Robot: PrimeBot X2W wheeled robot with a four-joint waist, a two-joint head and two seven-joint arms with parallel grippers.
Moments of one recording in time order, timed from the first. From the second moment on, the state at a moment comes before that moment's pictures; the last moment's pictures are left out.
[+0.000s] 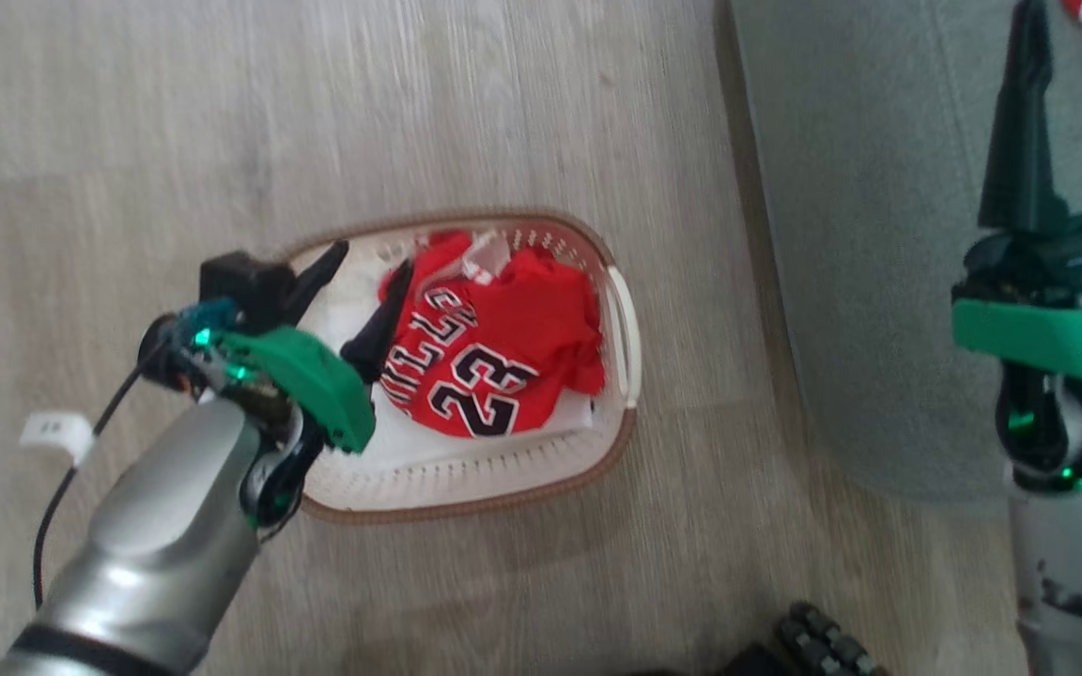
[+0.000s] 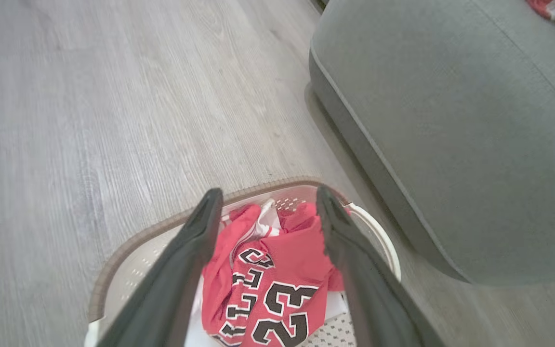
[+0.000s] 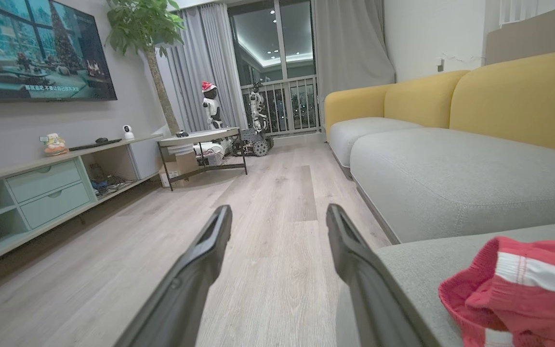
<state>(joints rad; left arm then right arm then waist) -0.58 0.31 -0.67 0.54 -0.63 -0.07 -0.13 -0.38 -0.12 0.00 -0.16 0.35 0.13 -0.25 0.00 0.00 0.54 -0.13</state>
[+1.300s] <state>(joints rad) -1.05 0.29 -1.00 1.14 -0.65 -0.12 0.02 -0.67 -0.06 0.07 -0.29 0.35 0.13 -0.26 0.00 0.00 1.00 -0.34</state>
